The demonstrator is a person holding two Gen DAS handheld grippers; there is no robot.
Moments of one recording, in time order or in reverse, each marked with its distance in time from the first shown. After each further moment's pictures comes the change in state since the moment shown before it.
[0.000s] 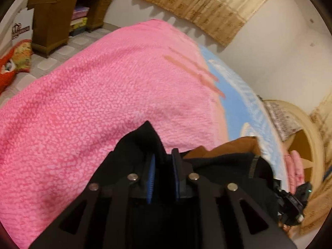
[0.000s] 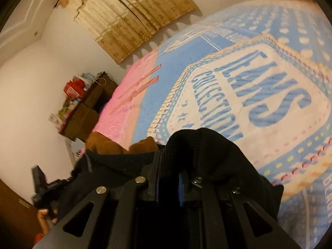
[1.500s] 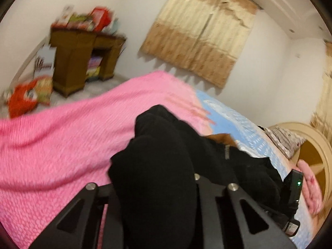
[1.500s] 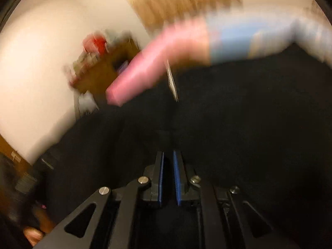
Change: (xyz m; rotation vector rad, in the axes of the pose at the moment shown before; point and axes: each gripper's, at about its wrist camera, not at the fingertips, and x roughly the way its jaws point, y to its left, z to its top) left arm -0.072 -0.022 -0.099 0.098 -0.424 0.095; right arm 0.068 0.133 -0.132 -0.283 0.129 0.062
